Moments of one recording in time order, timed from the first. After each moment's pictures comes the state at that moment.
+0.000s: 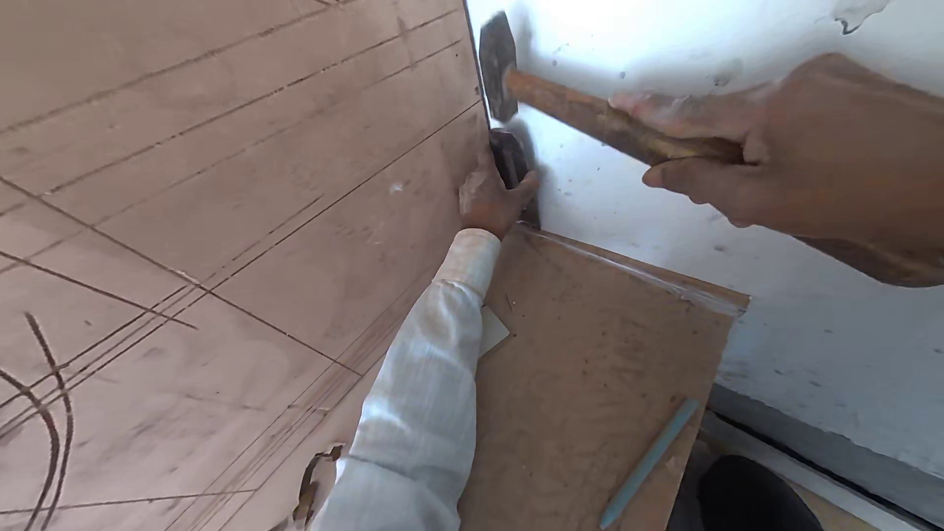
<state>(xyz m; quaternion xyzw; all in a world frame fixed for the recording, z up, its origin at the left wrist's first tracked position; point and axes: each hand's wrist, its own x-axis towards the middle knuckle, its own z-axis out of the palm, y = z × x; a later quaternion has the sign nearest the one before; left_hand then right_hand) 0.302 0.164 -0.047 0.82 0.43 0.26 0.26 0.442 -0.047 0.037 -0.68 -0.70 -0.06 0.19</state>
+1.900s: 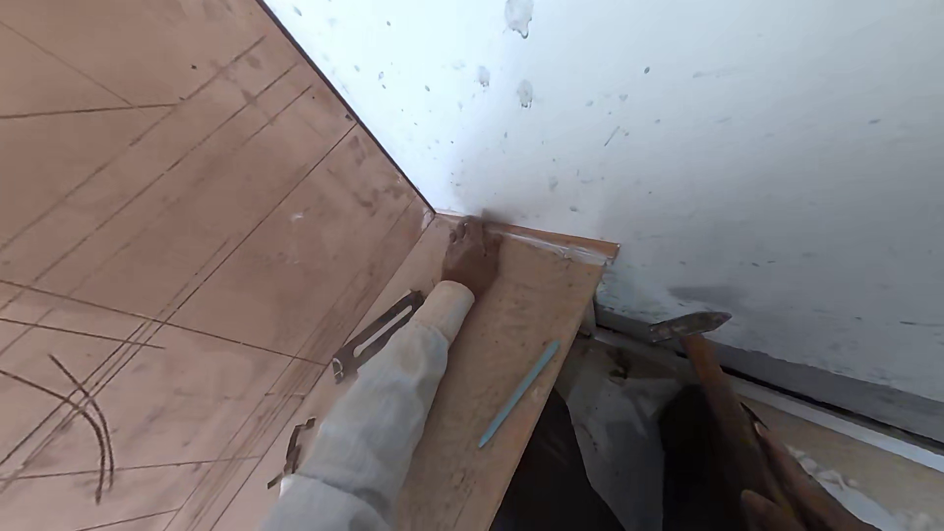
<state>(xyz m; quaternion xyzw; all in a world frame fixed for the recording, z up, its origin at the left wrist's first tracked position) 0.336 0.065 -0.113 0.90 0.42 0.02 0.14 0.390 -0.370 -0.241 -0.67 -0.28 0.35 0.59</state>
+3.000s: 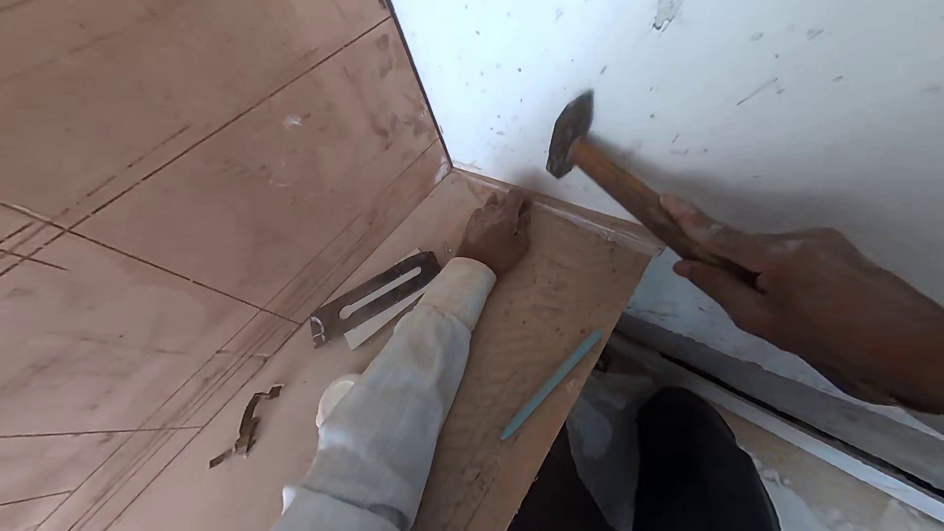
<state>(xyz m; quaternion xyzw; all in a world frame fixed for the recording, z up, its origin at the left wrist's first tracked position) 0.314 0.067 -0.115 0.93 0.32 0.05 0.20 0.485 -0.172 -0.094 -0.71 -0.67 -0.03 0.22</state>
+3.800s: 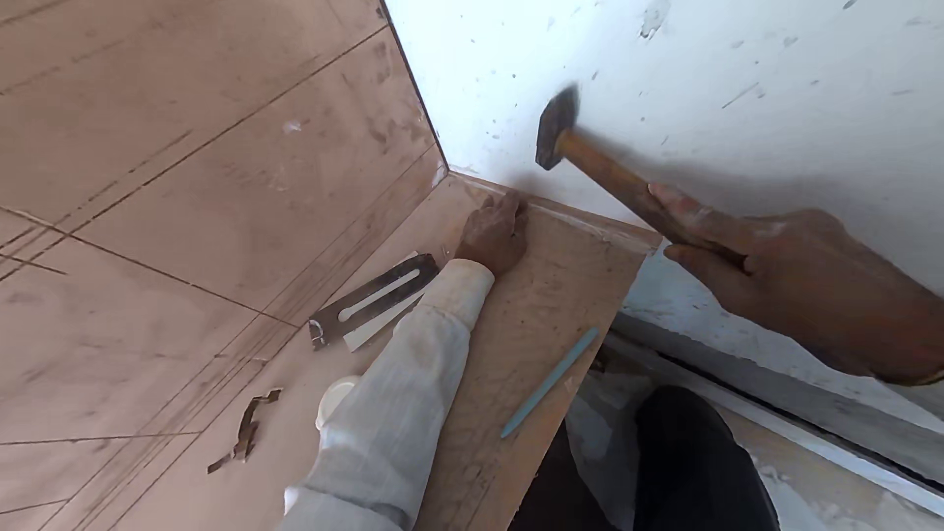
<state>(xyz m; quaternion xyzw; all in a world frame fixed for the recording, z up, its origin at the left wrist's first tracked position) 0.314 0.067 -0.115 0.93 0.31 0.05 0.19 0.481 -0.164 -0.084 -0.71 -0.66 -0.04 0.21</state>
